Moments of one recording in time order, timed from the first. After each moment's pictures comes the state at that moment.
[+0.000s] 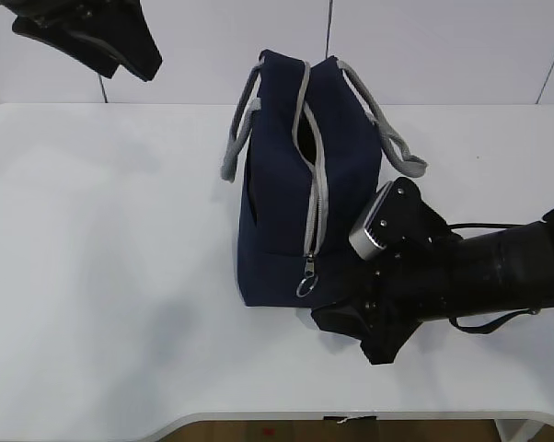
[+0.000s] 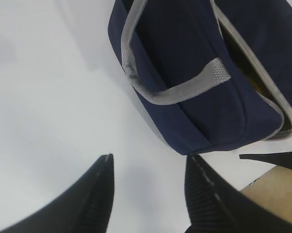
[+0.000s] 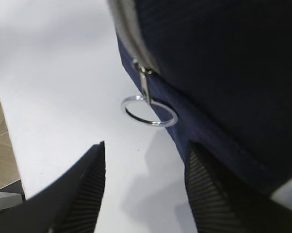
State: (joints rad) left arm -0.48 1.61 -1.65 -0.21 1.12 0.03; right arm 0.28 1.74 -0.70 1.80 0.58 -2.34
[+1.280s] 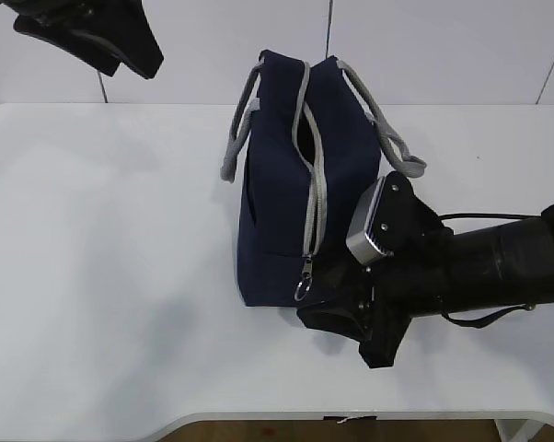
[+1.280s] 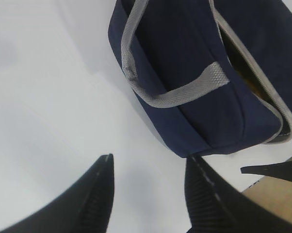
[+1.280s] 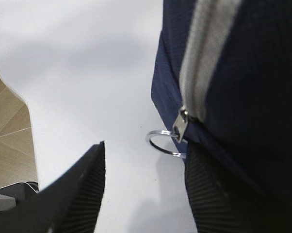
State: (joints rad) left arm -0.48 1.61 -1.65 -0.21 1.11 0.03; right arm 0.28 1.74 -0.71 1.80 0.68 -2.46
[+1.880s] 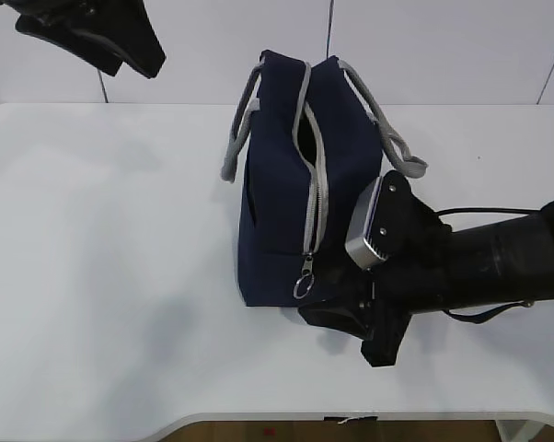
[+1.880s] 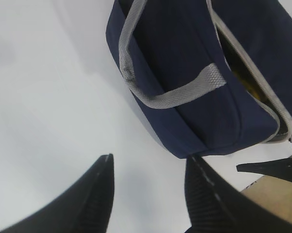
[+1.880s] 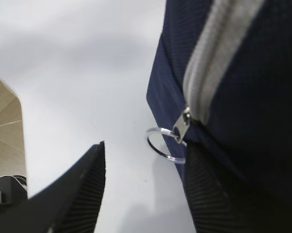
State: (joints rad) left arm -0.48 1.61 -1.65 -0.22 1.11 0.03; right arm 0.28 1.74 -0.71 1.80 0.67 -2.52
